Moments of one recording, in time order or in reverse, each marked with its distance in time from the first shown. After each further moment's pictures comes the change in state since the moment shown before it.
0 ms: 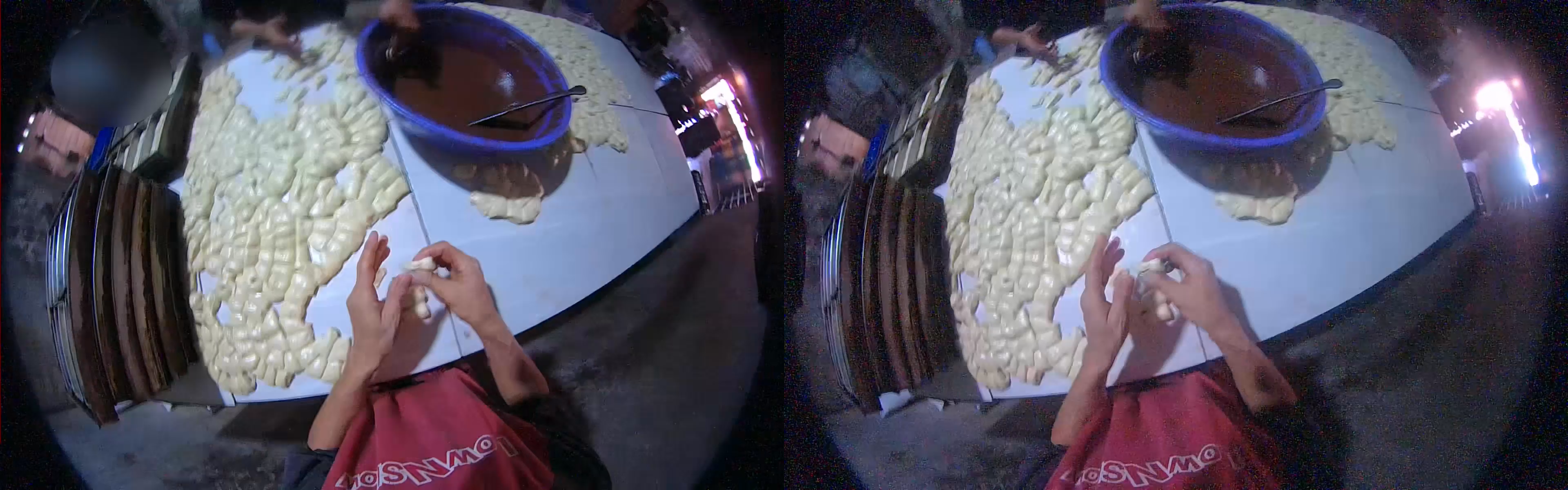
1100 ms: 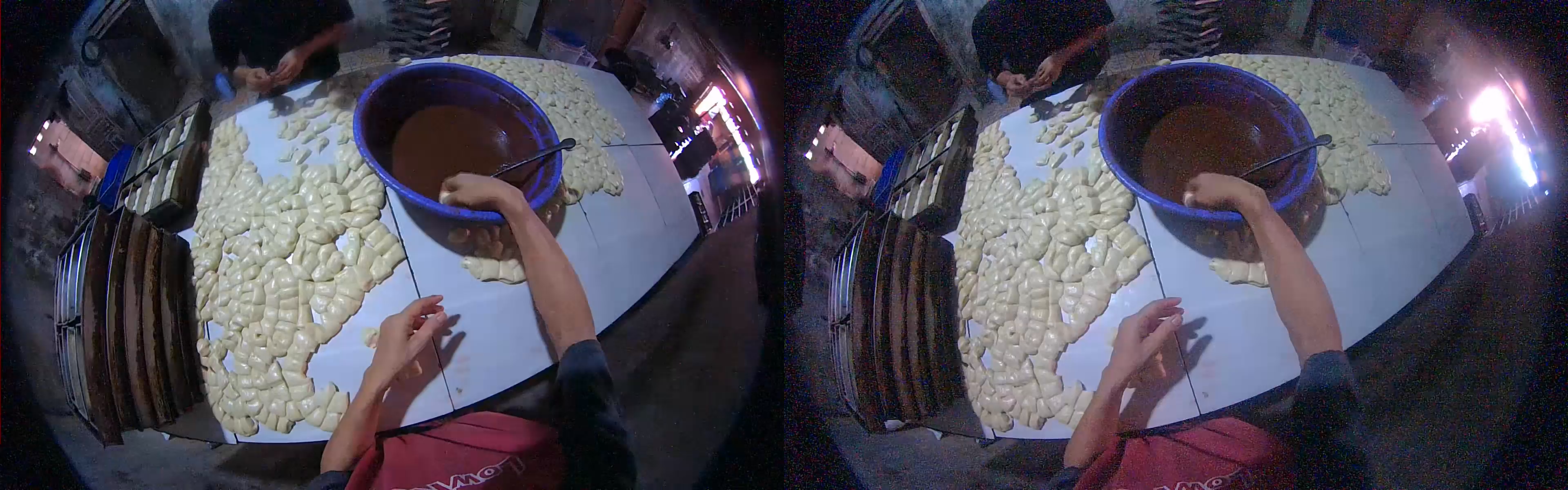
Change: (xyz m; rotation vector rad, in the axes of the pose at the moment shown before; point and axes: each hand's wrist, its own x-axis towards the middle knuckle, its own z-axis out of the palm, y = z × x) left_hand 0.042 -0.008 0.039 -0.157 -0.530 -0.445; right_hand 0.232 -0.072 -0.145 -0.891 -0.411 -0.078
